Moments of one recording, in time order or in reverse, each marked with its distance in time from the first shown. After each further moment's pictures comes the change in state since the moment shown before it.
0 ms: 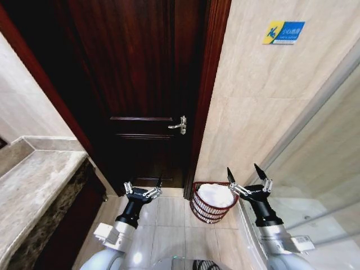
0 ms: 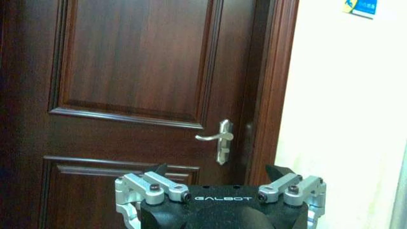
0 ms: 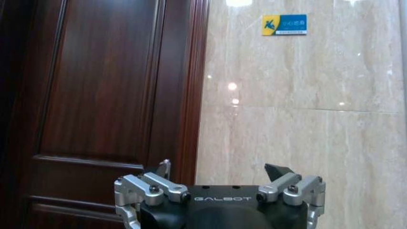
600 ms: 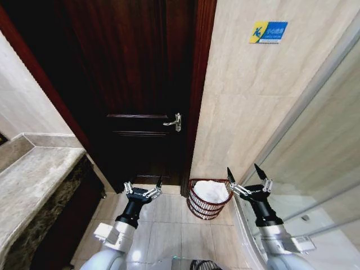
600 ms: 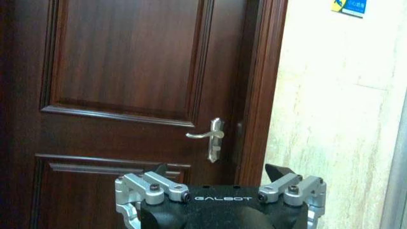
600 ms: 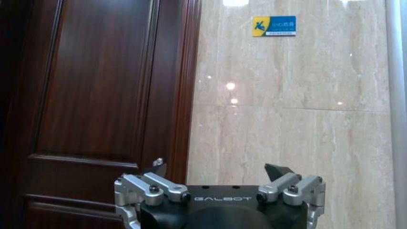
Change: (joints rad) left arm 0.000 0.000 0.000 0.000 0.000 0.000 0.000; right arm 0.000 0.000 0.000 0.000 0.000 0.000 0.000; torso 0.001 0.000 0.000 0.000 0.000
